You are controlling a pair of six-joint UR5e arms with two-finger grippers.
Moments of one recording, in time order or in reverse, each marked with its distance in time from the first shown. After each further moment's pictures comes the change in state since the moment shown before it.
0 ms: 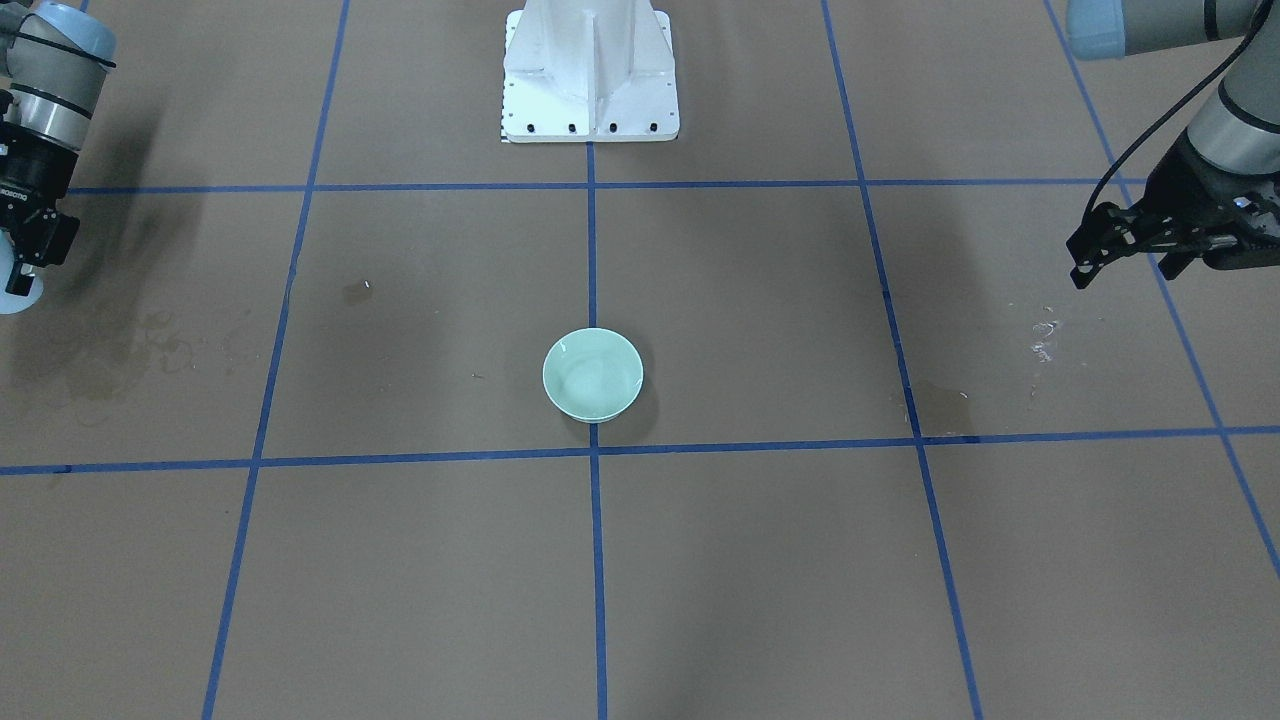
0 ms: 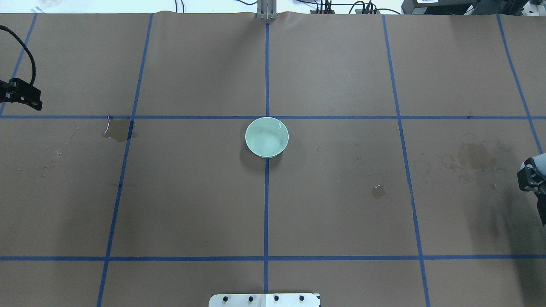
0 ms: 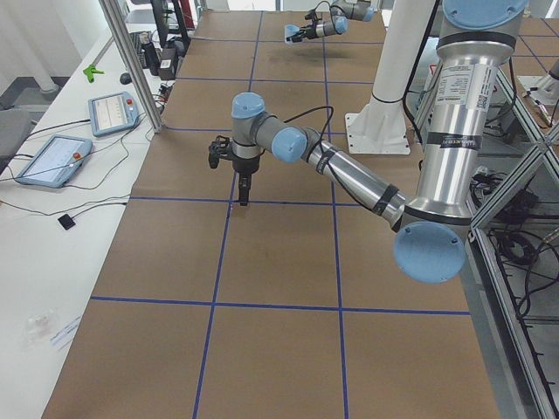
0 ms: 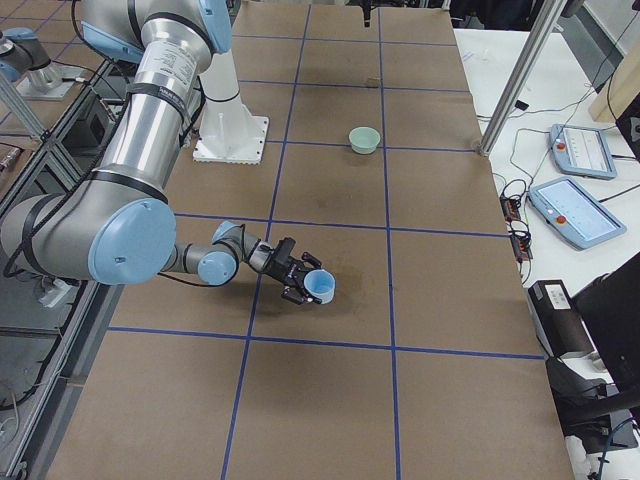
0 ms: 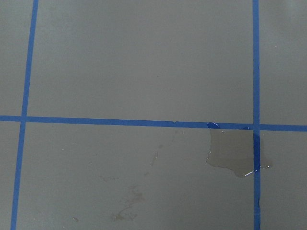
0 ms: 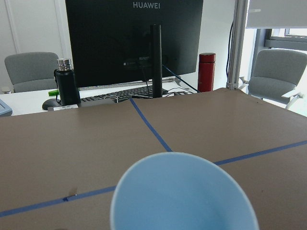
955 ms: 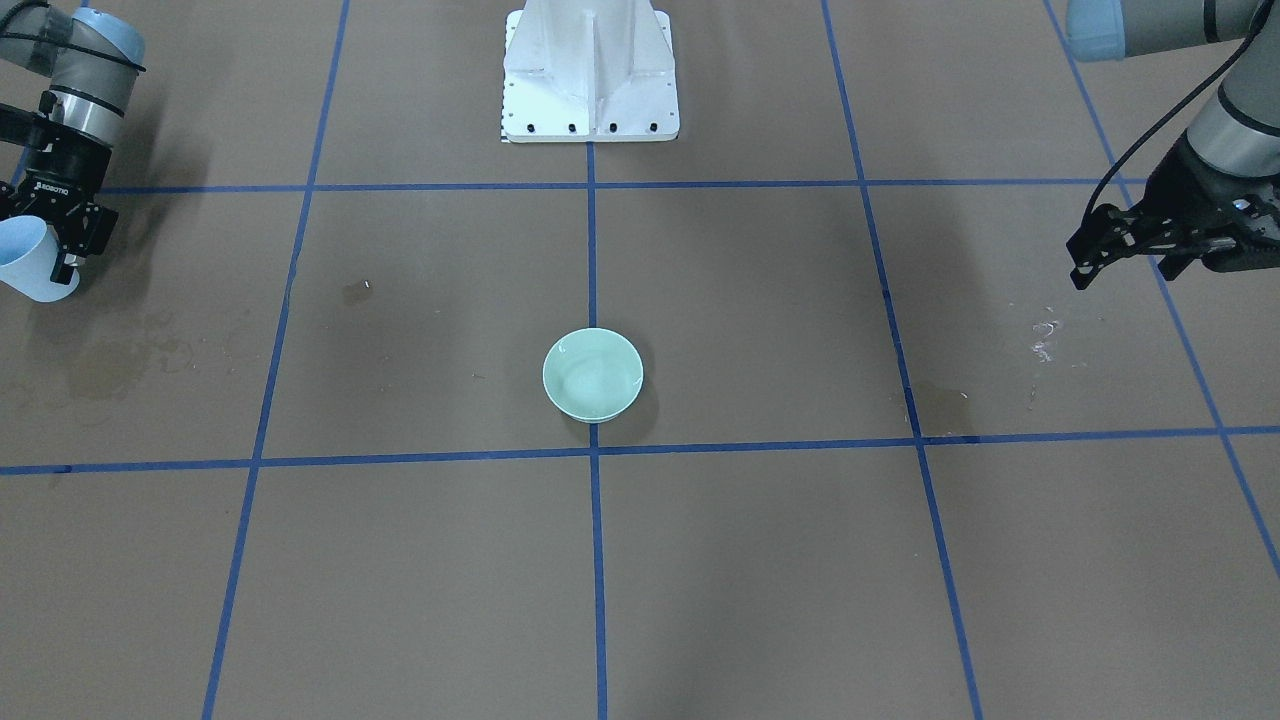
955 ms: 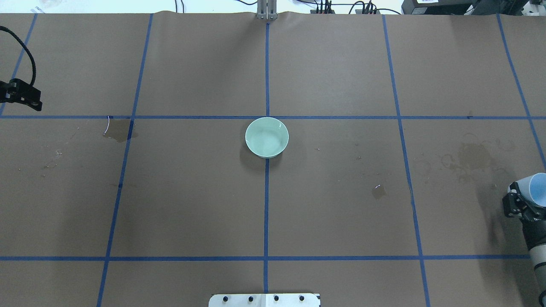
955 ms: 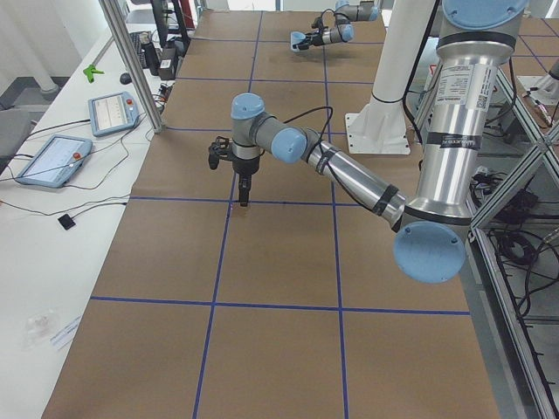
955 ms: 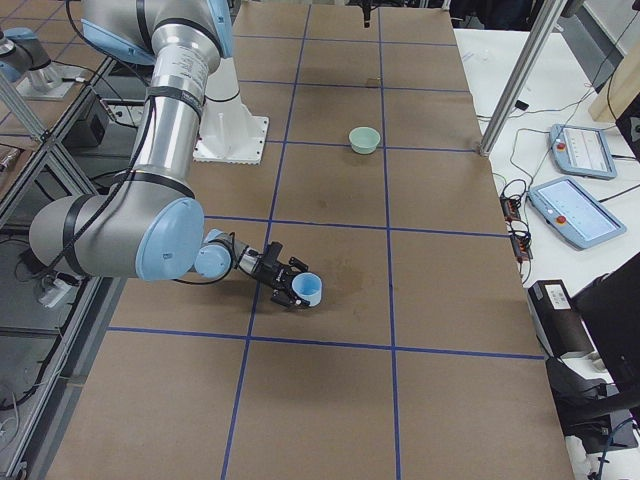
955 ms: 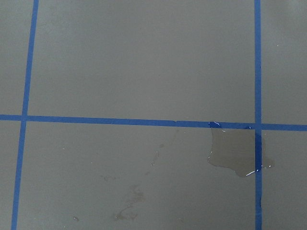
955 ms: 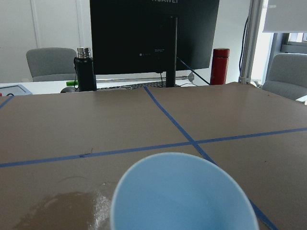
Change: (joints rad) left arm 0.000 0.000 0.005 0.001 -0.001 0.002; right arm -0.153 0.000 0.001 -0.291 -0.032 0.222
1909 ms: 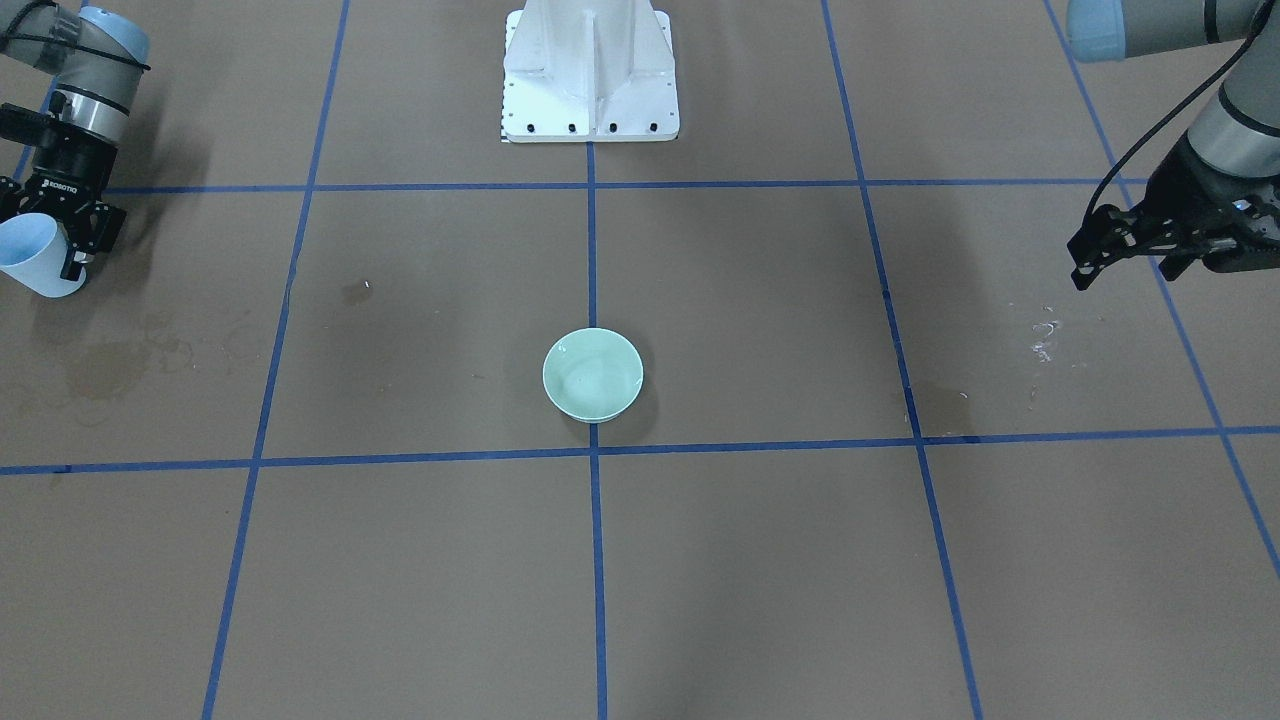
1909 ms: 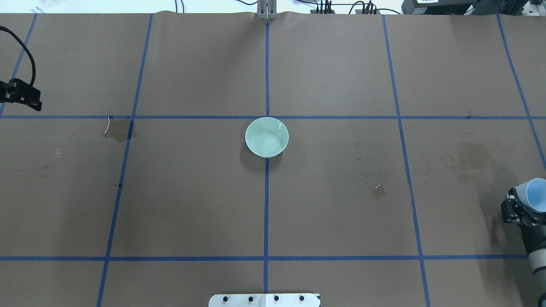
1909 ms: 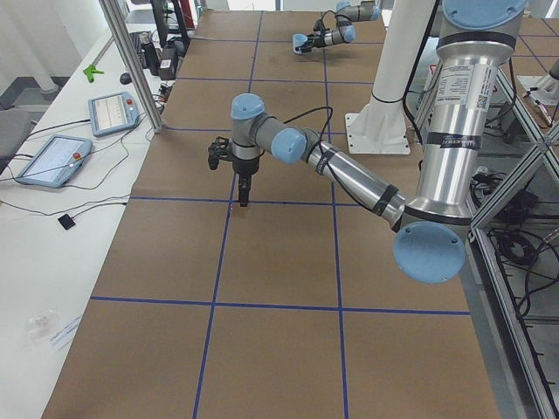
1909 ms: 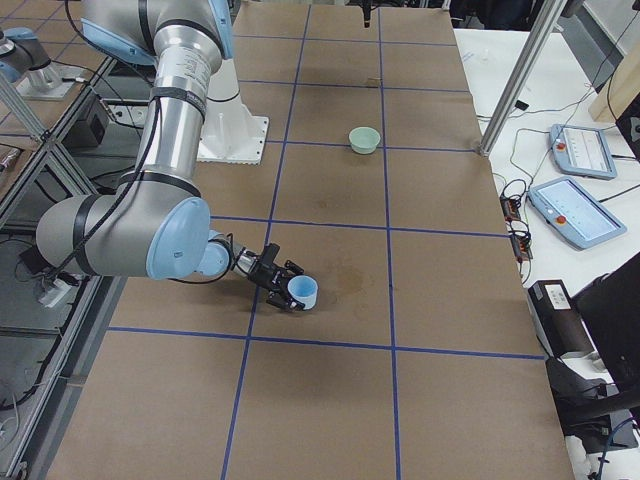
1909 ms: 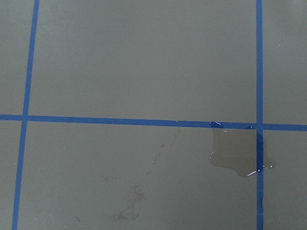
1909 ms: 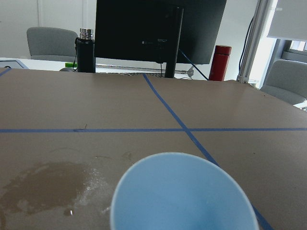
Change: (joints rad) left arm -0.001 0.000 0.001 0.001 0.000 0.001; right arm -0.030 -0.001 0.002 -0.024 0.026 0.001
